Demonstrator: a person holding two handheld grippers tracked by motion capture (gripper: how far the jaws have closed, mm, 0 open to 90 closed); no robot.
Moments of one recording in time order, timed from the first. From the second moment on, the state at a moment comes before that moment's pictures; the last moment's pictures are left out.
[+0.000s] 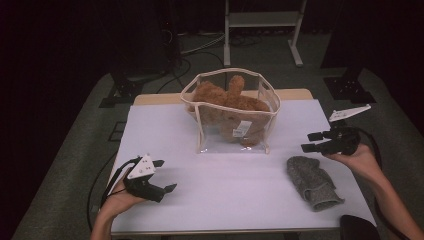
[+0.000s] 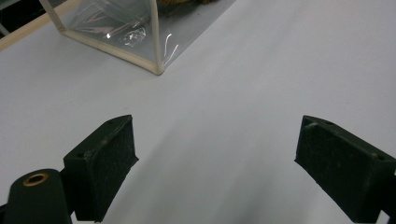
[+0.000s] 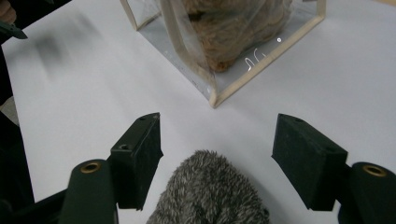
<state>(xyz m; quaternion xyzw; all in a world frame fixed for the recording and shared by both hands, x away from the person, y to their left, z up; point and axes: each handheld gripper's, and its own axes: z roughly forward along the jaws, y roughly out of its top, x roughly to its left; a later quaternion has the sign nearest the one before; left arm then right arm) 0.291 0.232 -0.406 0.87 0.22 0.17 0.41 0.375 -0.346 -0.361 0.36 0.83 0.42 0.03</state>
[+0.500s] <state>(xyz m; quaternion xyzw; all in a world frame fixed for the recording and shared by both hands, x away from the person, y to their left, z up) 0.291 0.231 -0.407 0.87 0.22 0.17 0.42 0.358 -0.357 -0.400 0.38 0.81 0.44 0.01</state>
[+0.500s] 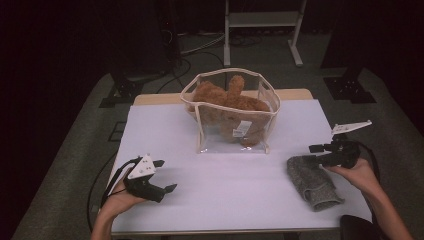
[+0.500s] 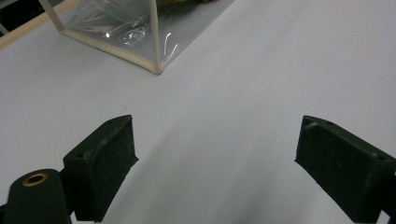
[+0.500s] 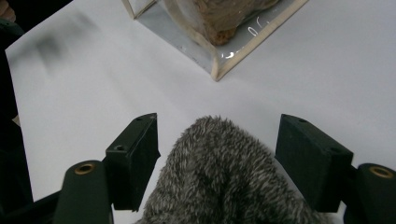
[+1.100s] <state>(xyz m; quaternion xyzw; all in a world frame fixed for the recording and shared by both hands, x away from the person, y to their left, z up) 0.291 0.230 -0.406 0.87 0.22 0.17 0.41 0.346 -0.356 -0.410 0.38 0.81 0.45 0.01</state>
